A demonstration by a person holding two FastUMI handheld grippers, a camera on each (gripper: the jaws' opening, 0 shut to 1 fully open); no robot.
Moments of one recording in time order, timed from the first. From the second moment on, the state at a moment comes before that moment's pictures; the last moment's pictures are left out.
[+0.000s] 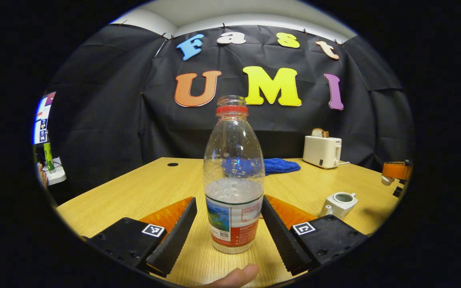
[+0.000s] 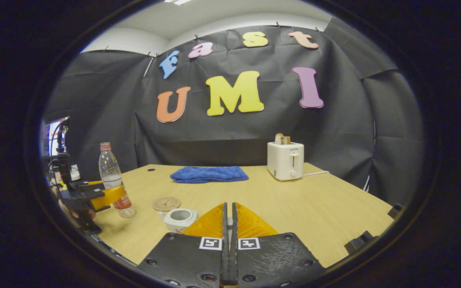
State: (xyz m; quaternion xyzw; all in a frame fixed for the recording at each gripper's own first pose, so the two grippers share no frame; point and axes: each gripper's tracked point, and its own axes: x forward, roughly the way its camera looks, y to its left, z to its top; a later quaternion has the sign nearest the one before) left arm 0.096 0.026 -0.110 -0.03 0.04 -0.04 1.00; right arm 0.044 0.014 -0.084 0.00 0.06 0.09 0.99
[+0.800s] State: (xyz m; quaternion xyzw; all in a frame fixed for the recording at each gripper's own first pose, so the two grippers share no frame) left arm 0.088 -0.004 -0.050 0.14 0.05 -0.02 0.99; right arm 0.052 -0.046 -0.072 0.01 0.08 0.05 1.00
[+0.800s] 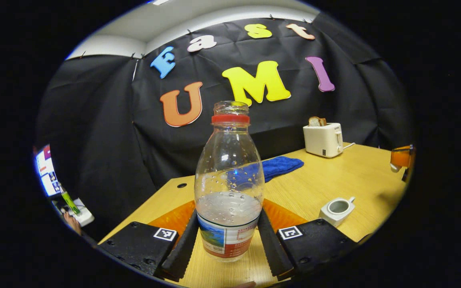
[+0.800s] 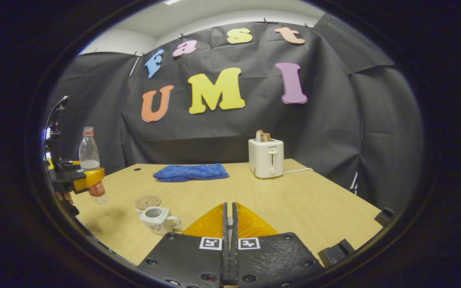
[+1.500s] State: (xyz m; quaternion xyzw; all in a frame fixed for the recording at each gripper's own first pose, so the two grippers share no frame) left arm 0.096 -0.023 -0.066 0.44 0.09 -0.01 0.89; right arm 0.055 -0.074 -0.068 0.01 0.08 0.02 1.00
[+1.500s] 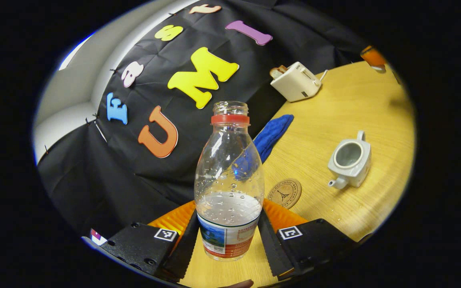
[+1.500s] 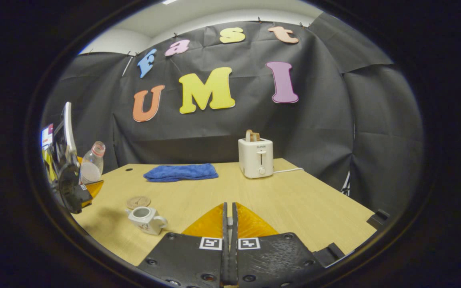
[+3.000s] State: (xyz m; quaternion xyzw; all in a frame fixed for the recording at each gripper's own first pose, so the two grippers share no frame) left arm 0.073 -0.061 -0.095 0.80 0.11 -0.03 0.59; right arm 0.061 -0.097 -0.072 -0.02 0.08 -0.01 1.00
